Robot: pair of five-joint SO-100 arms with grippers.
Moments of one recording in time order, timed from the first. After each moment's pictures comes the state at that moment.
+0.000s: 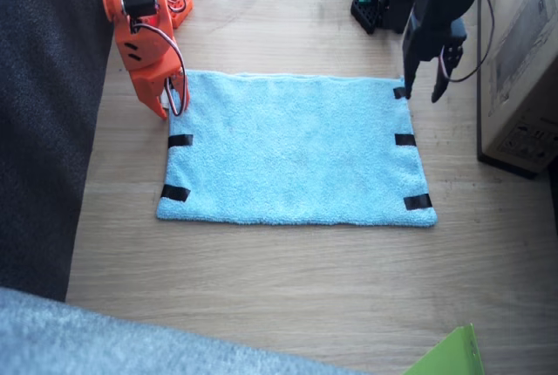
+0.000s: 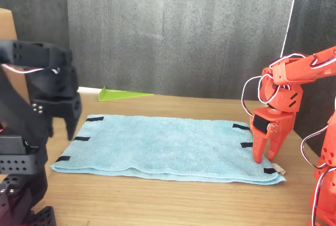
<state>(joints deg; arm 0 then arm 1) 85.5 103.4 121.6 76.9 100.3 103.4 79.9 107.8 75.5 77.2</state>
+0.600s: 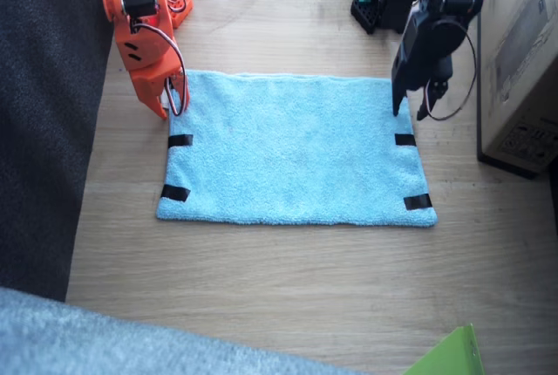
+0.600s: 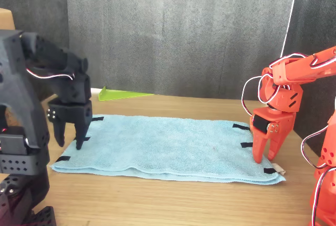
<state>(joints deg) 83.4 84.7 110.8 76.3 99.3 103.4 79.9 107.8 75.5 76.6</state>
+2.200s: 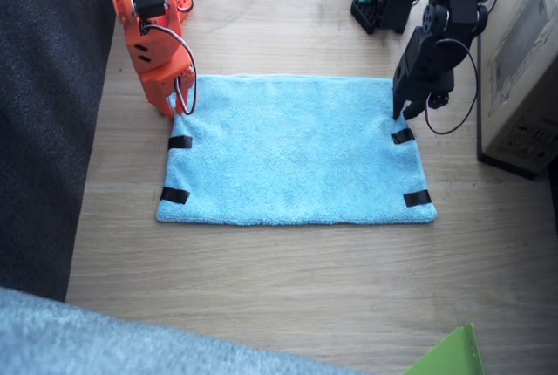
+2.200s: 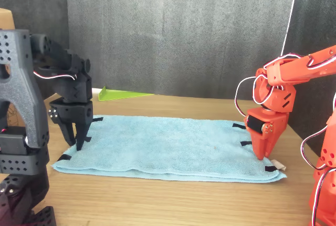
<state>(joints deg) 83.5 77.3 104.8 80.4 99.8 105.6 78.1 106.8 75.3 76.6</state>
